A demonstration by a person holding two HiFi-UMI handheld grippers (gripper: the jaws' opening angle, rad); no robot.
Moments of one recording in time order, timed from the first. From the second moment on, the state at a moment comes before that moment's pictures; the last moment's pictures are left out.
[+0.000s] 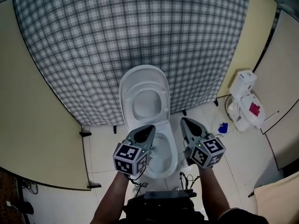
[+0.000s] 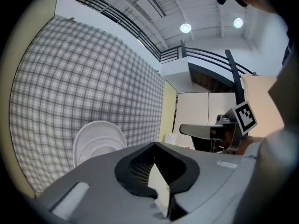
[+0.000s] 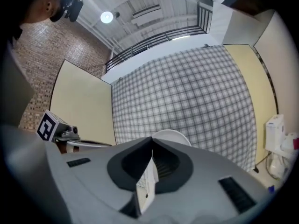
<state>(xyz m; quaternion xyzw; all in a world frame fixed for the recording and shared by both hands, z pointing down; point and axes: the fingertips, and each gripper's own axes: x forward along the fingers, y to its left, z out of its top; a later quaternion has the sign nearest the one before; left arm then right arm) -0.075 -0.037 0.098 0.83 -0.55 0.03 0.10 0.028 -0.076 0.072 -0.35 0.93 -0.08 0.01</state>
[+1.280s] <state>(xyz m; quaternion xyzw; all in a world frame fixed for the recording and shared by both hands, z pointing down) -0.078 -0.008 0.034 0.84 -0.54 0.02 0.08 -0.026 -0.024 0.018 -0.20 0.98 -0.03 -0.03</state>
